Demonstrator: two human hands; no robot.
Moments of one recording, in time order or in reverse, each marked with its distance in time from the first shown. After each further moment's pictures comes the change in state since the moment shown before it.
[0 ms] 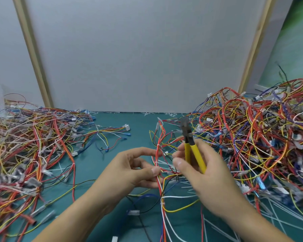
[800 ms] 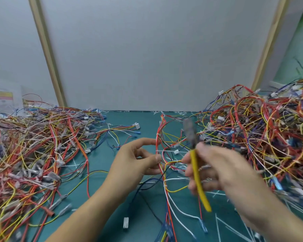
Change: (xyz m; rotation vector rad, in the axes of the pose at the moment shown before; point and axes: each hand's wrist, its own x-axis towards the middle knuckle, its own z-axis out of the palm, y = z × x) left_hand 0.009 -0.007 -0.009 0.122 0.224 0.147; right_hand -0.007 -0.031 -0.009 0.334 -0.170 0.271
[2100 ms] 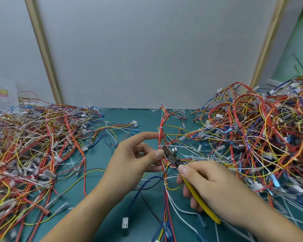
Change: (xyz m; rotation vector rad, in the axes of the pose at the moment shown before) left_hand -0.006 0.007 0.002 -0.041 -0.104 0.103; right_hand 0.002 0.016 0.001 -0.497 -0.136 0.106
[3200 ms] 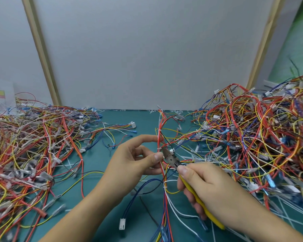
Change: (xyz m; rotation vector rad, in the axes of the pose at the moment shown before) left_hand 0.000 -0.001 0.001 -0.038 -0.004 -0.033; right_hand -0.001 0.004 0.002 0.041 -0.006 -0.026
